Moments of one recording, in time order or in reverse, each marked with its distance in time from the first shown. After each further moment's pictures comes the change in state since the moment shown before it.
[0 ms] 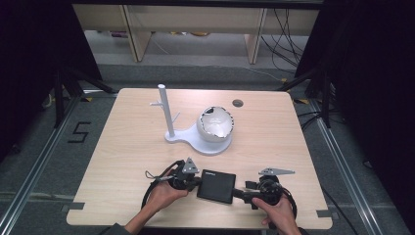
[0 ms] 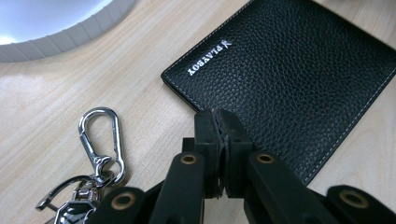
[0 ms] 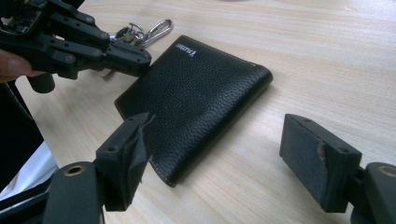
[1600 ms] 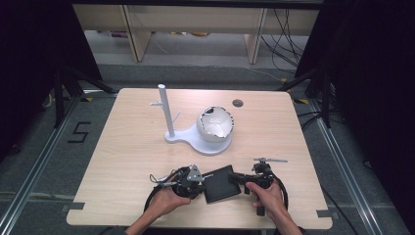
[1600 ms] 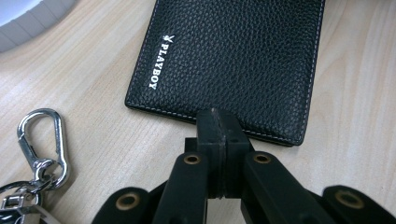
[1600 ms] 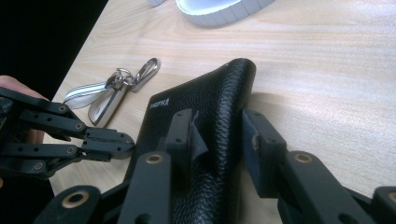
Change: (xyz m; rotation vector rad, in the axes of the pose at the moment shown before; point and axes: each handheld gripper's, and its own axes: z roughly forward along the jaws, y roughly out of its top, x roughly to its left) left arm -0.019 0.001 -0.001 0.044 -0.059 0.070; right arm -0.020 0.026 0.032 -0.025 0.040 0.178
